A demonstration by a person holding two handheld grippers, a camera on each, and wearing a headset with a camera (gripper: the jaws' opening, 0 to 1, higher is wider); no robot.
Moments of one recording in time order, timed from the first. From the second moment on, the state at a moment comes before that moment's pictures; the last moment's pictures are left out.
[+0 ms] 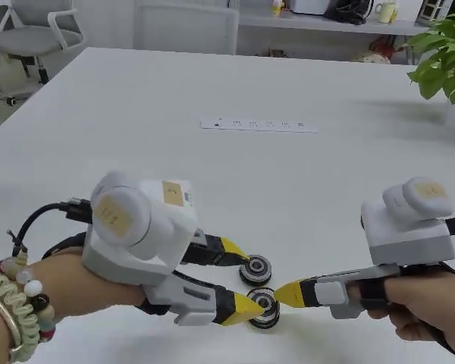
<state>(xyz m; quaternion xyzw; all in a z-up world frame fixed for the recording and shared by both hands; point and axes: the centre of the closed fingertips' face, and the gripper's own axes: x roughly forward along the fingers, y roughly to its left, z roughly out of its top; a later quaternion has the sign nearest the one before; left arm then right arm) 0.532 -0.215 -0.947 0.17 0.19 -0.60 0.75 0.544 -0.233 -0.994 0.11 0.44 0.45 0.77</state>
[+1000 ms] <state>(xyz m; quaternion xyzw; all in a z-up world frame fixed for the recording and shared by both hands) 0.526 -0.105 -0.912 0.17 0.19 -0.48 0.84 0.551 -0.224 -0.955 0.14 0.38 0.46 0.79</state>
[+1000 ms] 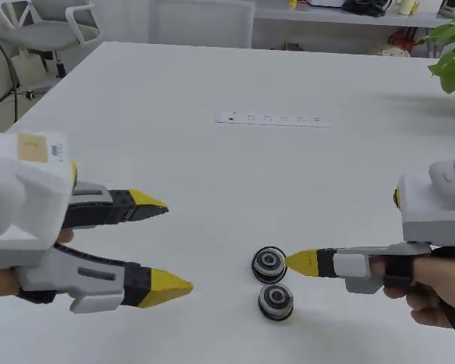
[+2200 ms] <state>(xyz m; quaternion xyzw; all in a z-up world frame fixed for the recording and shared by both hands) 0.503 -0.092 -0.956 0.07 0.22 -0.41 0.88 0.538 -0.194 -0.942 0.16 0.36 0.50 0.77</state>
